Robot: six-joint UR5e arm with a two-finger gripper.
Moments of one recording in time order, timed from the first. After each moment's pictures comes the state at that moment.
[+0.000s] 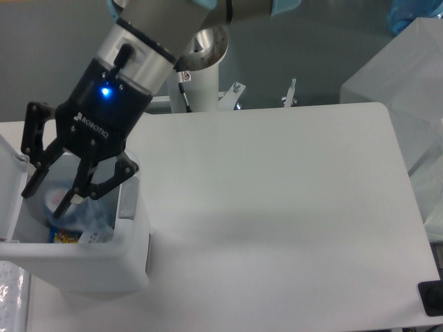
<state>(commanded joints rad) 2.28 -1.83 -1.33 -0.85 0.75 0.38</state>
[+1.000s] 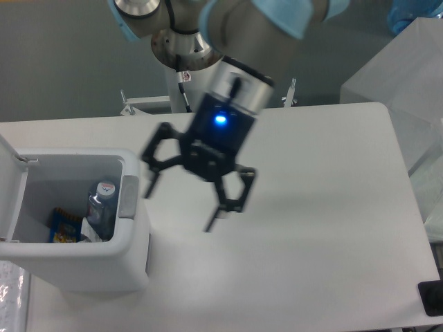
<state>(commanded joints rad) 2.62 -1.82 -1.53 -0.85 0.75 0.81</state>
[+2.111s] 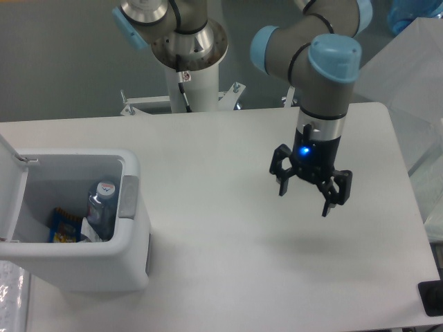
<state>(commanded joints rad) 2.70 -1.87 -1.62 -0.96 1.36 1.34</state>
